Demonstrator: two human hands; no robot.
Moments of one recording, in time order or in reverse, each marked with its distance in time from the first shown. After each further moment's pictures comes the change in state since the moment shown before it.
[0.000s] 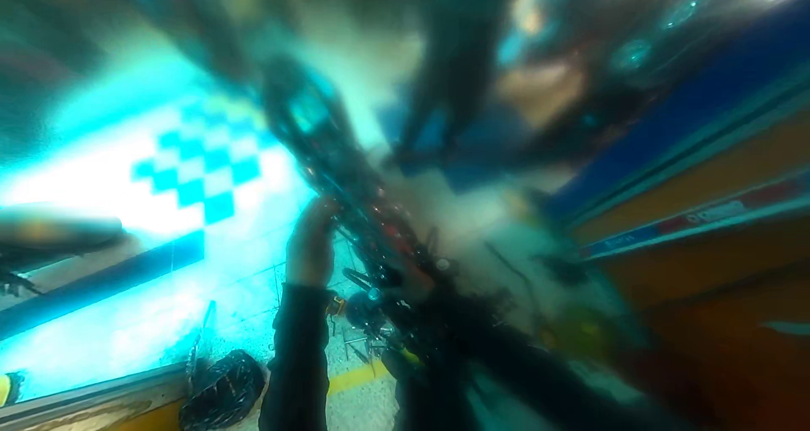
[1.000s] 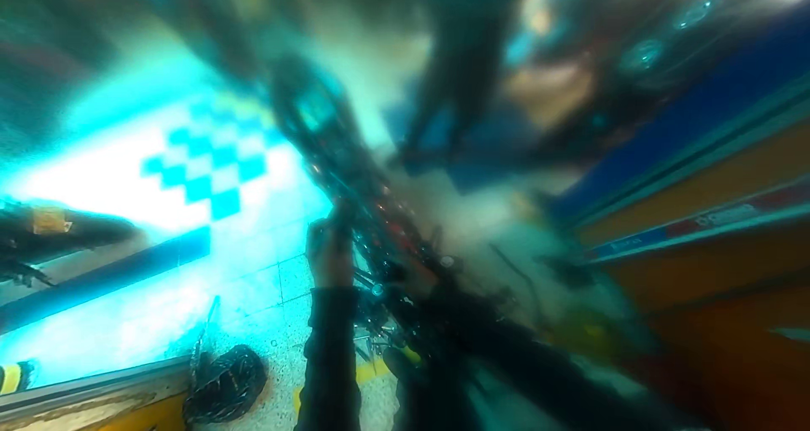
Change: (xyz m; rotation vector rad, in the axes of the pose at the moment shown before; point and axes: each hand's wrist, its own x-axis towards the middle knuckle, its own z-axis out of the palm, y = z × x) left_hand -0.030 -0.005 0.053 -1.347 0.389 -0.293; right_hand 0.000 -0.002 0.000 0.011 0.020 -0.017
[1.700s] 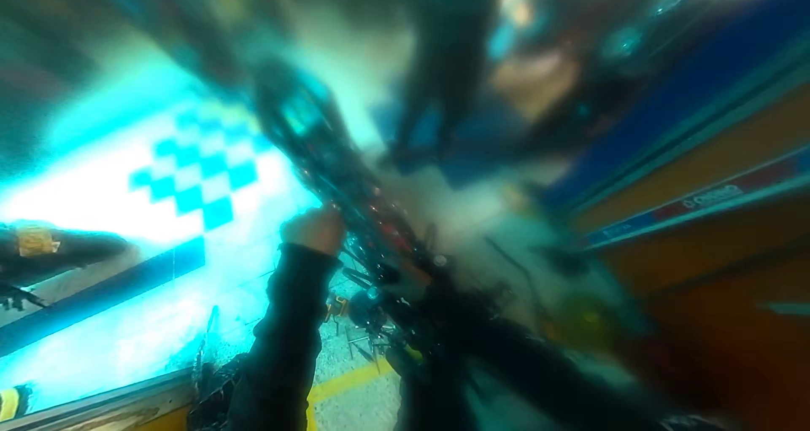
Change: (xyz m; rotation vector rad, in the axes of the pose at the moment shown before) left_hand 0.052 0.083 0.101 2.238 -0.536 -0.438; right_hand -0.021 -0.058 -0.037 0.013 -0.113 0.062
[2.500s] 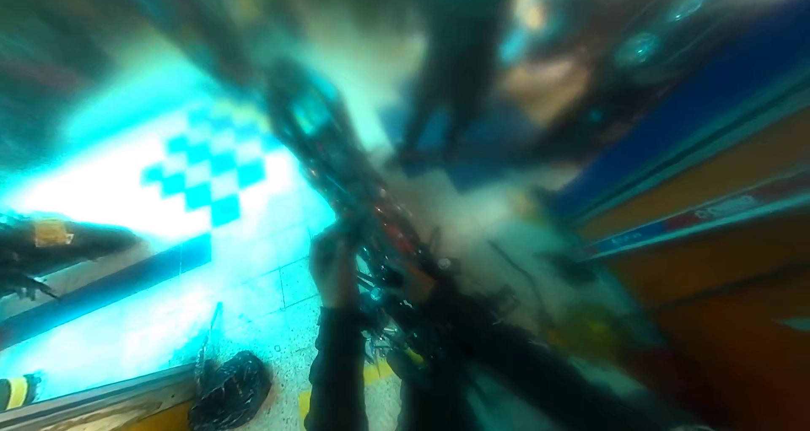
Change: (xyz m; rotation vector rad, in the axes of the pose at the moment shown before) left_hand -0.011 0.002 0.138 -1.945 0.603 0.435; right_hand 0.021 0.046 0.031 -0.040 0.121 -0.066
